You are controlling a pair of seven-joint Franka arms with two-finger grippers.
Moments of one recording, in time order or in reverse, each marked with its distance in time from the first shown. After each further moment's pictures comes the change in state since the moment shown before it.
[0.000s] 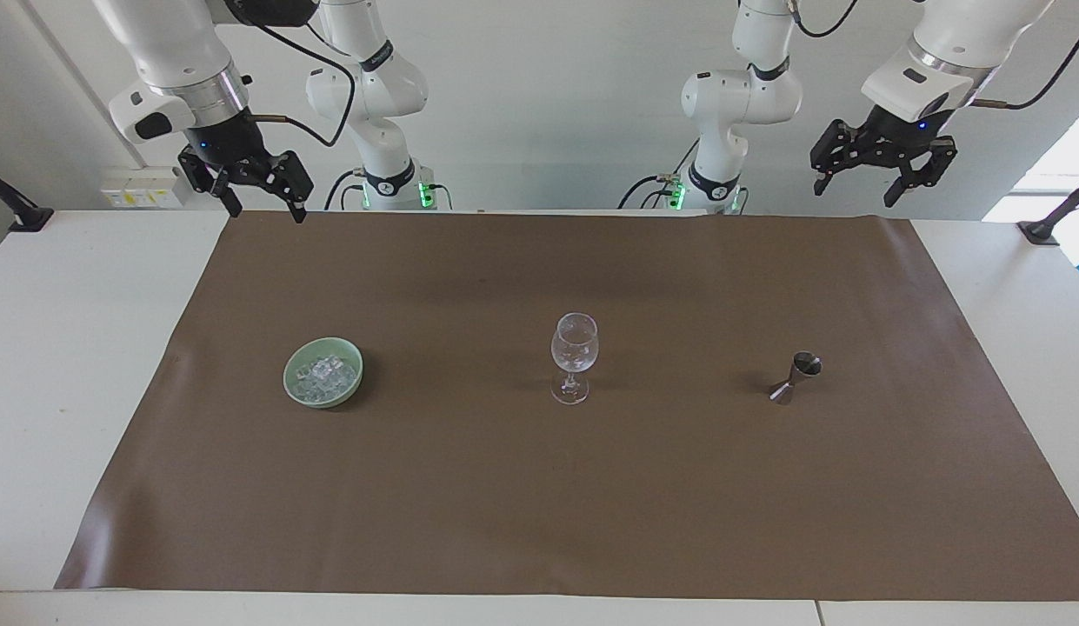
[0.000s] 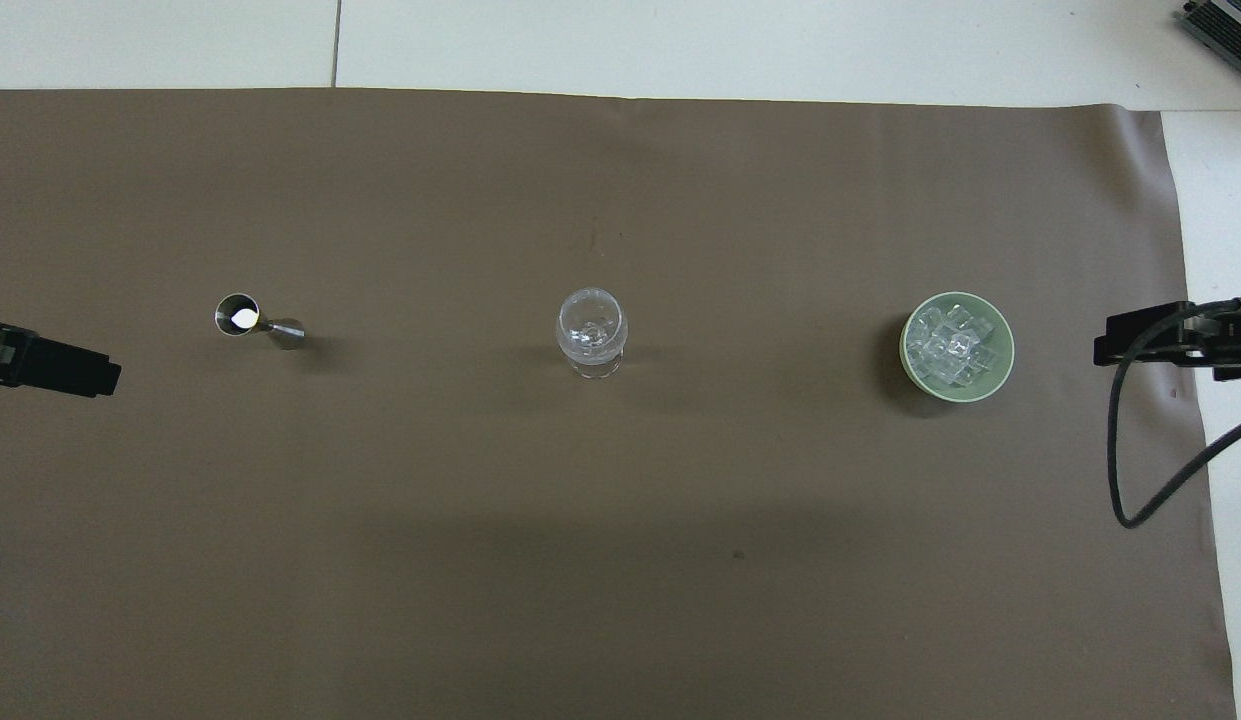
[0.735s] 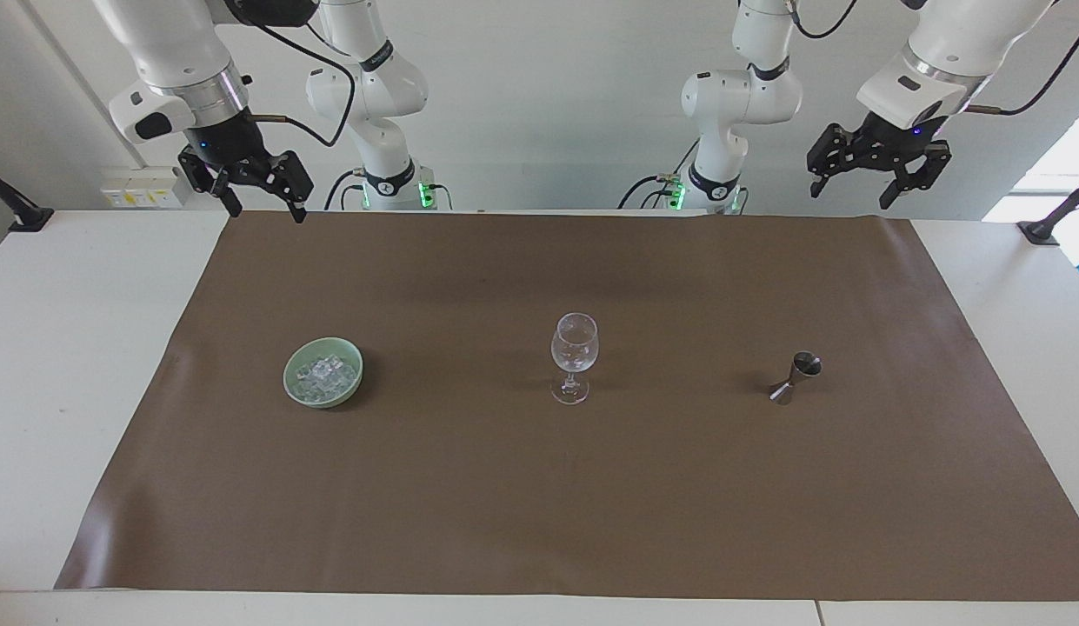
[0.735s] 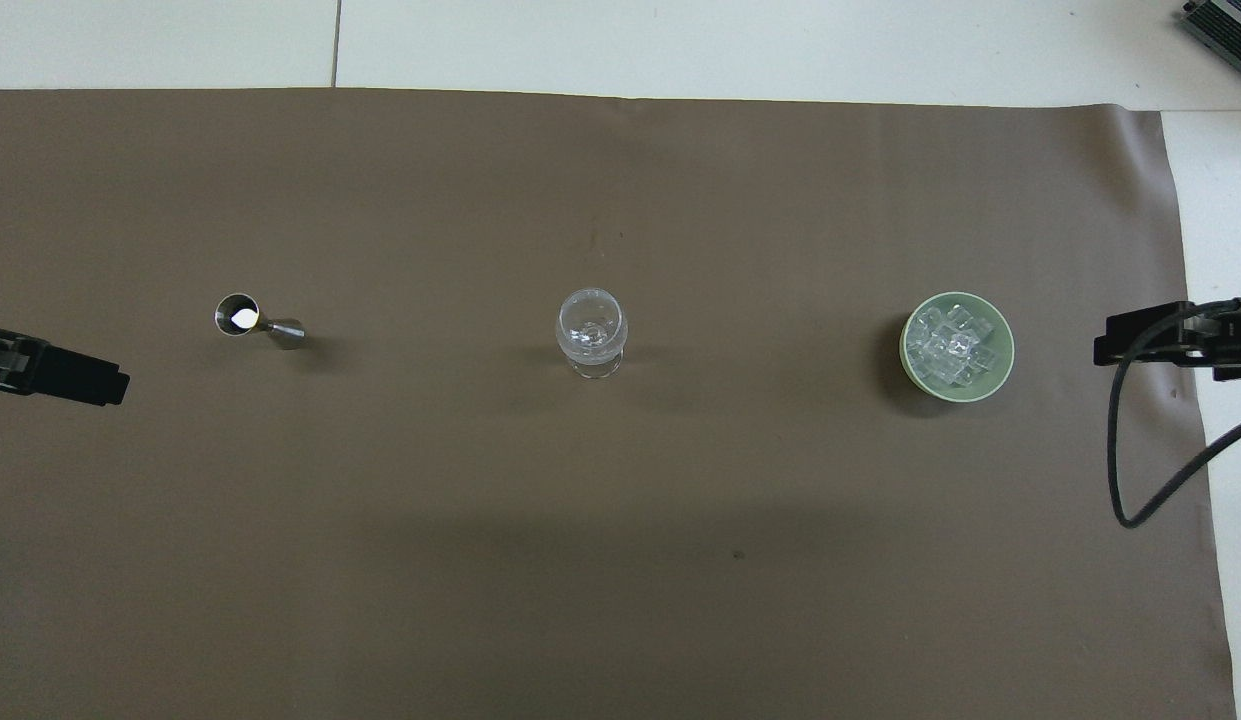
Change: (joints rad) left arm 0.000 -0.012 -0.001 -0.042 0.000 -0.002 0.001; right arm 0.000 0.000 0.000 0.000 0.000 0.000 0.000
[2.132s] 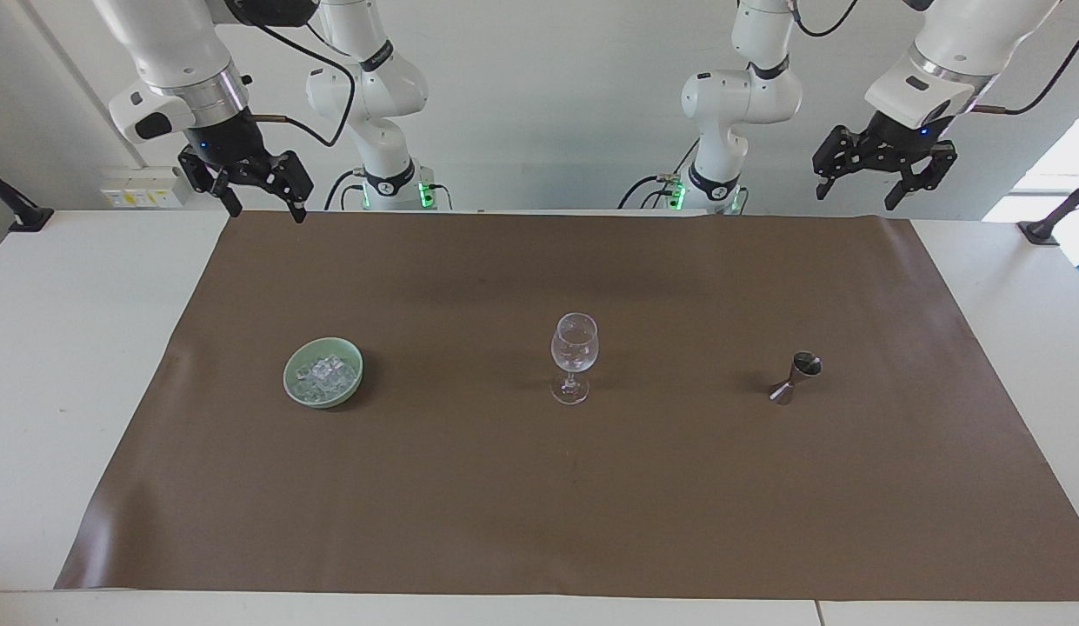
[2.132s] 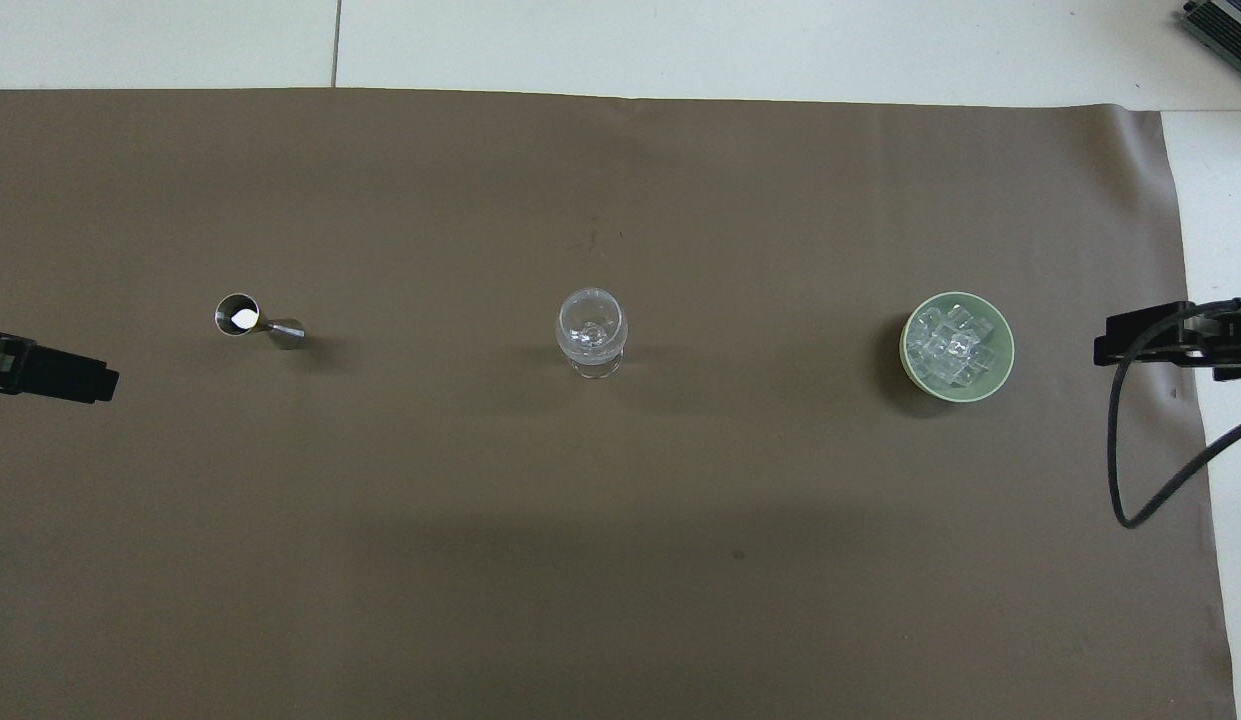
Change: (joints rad) left arm 0.016 -0.016 0.003 -0.019 -0.006 0.039 -0.001; right arm 0.000 0.000 0.000 0.000 0.000 0.000 0.000
